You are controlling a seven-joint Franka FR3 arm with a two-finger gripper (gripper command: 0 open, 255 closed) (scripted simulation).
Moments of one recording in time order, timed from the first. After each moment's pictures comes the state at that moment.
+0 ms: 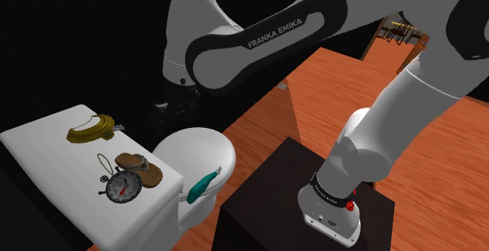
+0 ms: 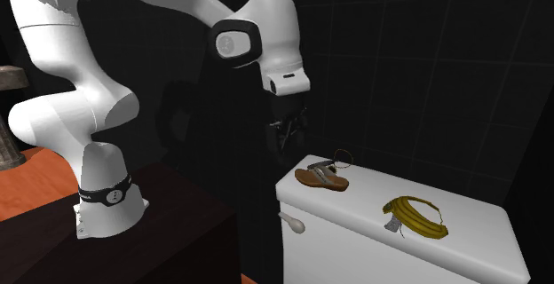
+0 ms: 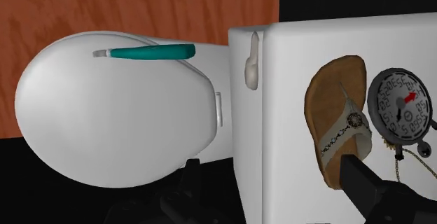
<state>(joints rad) 0.14 -0.15 0.43 -2.34 0.11 2.34 0.38</state>
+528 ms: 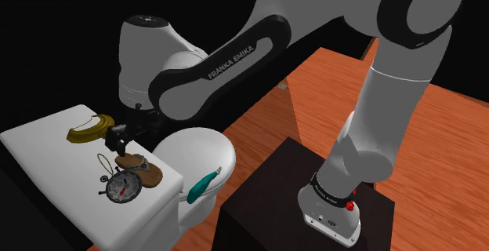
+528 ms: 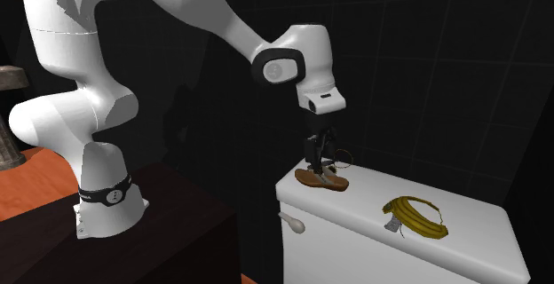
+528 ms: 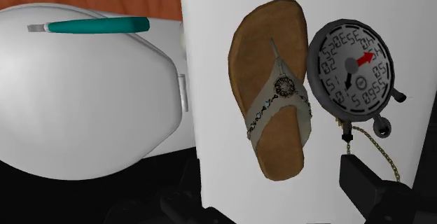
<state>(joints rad) 0.19 0.17 0.49 -2.14 -0.12 2.47 0.63</state>
